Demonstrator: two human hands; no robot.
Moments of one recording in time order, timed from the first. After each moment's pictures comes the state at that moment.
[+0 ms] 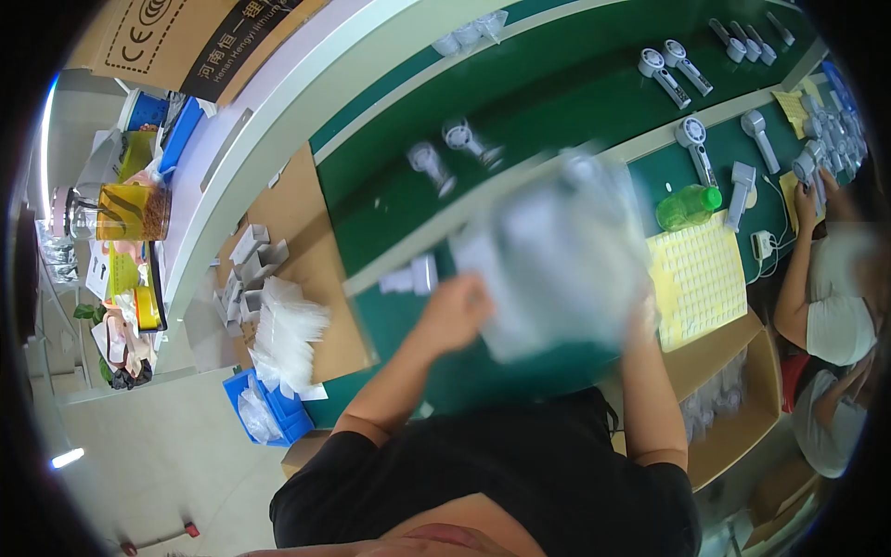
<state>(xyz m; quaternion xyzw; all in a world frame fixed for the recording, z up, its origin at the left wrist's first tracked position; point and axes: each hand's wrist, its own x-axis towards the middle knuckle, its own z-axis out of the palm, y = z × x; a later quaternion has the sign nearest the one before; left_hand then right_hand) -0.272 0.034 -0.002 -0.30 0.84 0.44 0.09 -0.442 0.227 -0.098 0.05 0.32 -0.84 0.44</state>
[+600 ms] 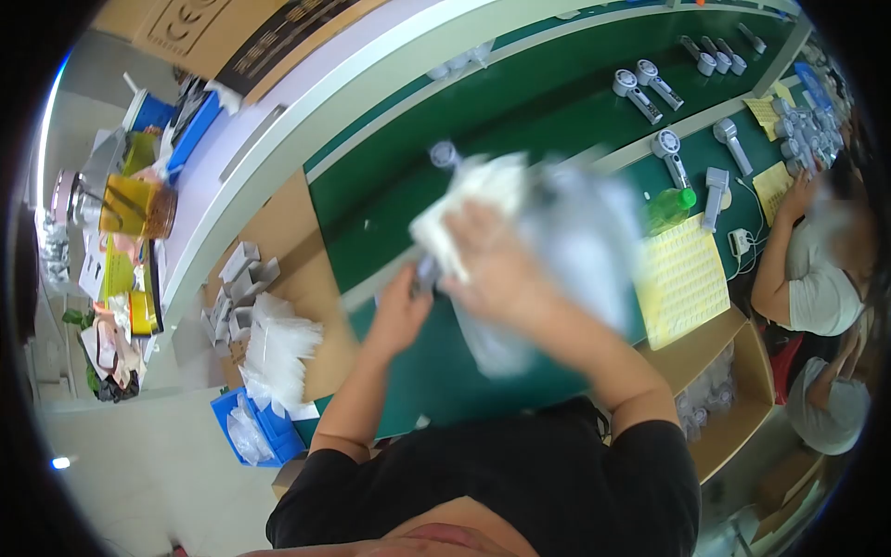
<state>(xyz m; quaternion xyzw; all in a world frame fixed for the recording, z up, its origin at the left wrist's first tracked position) -0.232 0.010 0.033 -0.29 0.87 0.38 -0.13 -0.384 0.104 0.021 -0.60 0.66 -0.45 -0.04</state>
